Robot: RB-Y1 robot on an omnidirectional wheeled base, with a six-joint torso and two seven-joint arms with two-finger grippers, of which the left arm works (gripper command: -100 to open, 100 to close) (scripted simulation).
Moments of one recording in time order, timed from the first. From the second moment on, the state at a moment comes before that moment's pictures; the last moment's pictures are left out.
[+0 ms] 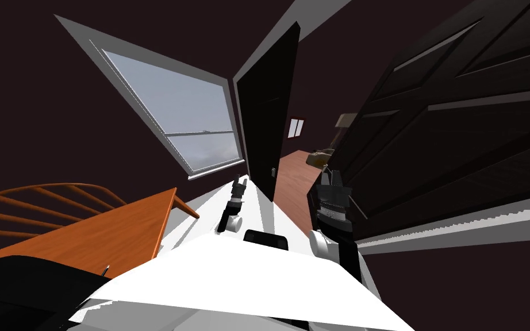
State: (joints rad) arm 0.30 0.05 -0.17 -1.71 0.14 -0.67 0.04
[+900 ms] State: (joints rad) arm 0.20 0.07 -0.20 -1.49 0.15 -0.70 0.03
